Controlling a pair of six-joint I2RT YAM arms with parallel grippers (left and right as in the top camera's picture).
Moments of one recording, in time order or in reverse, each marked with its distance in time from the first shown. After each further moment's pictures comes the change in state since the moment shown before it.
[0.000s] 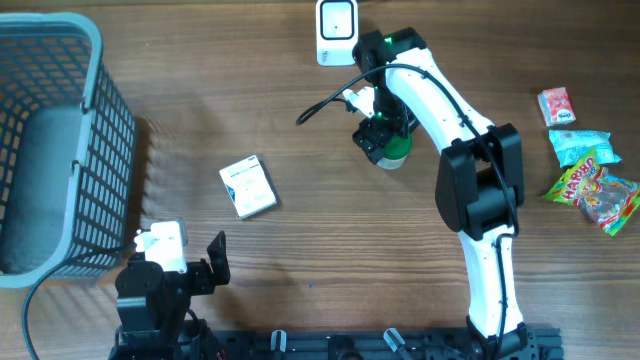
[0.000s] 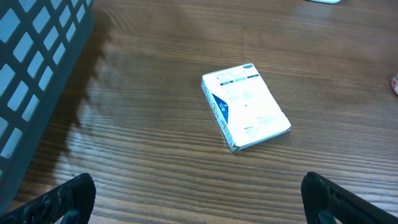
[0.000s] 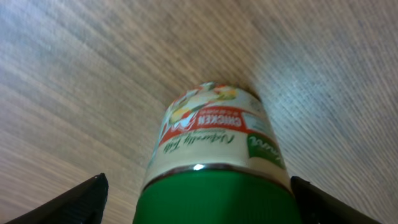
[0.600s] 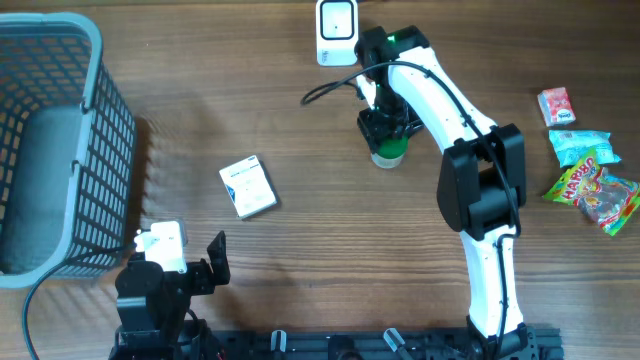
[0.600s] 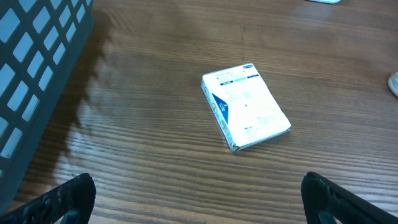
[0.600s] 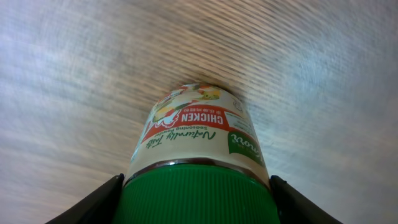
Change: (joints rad) left arm 0.000 0.000 0.000 0.000 0.000 0.000; right arm -0.008 -0.003 0.002 0.035 -0.011 0.405
